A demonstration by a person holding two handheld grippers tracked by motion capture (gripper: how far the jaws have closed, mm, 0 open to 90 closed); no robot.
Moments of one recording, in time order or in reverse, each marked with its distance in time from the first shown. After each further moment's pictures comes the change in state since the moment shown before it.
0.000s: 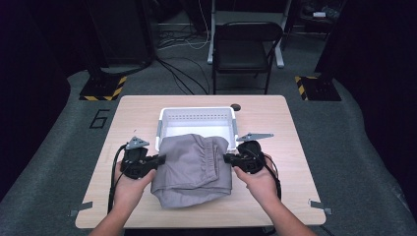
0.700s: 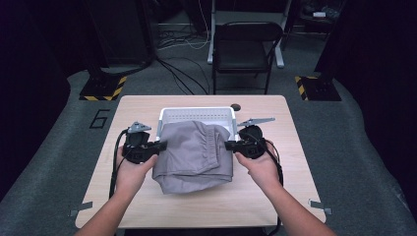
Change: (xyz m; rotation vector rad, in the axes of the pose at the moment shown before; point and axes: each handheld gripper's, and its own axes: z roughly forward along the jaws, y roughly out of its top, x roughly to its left) left arm 0.003 0.040 0.001 -0.011 0.024 0.047; right arm -0.010 0.036 -0.005 0.005 -0.013 0.001
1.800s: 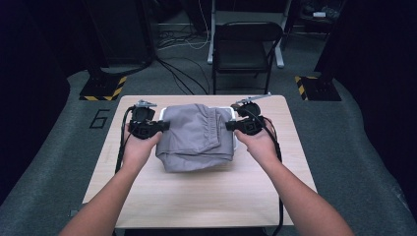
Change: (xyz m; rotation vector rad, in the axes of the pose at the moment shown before) left arm 0.017 0.053 0.025 0.005 0.033 -0.008; right arm -0.021 0.055 0.010 0.018 -0.053 -0.010
